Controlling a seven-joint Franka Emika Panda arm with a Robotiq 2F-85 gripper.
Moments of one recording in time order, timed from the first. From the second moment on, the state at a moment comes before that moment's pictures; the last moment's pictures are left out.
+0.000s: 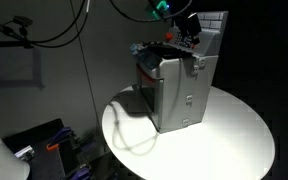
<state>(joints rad) -0.11 0.03 -0.09 -2.02 -0.07 2.55 0.42</state>
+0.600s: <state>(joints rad) -0.10 0.12 -0.09 -1.93 -0.07 2.55 0.45</state>
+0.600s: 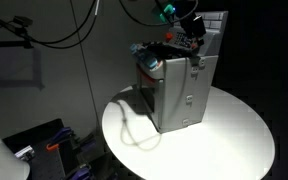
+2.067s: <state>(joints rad) -0.06 0.23 -0.12 -1.80 -0.07 2.51 0.49</state>
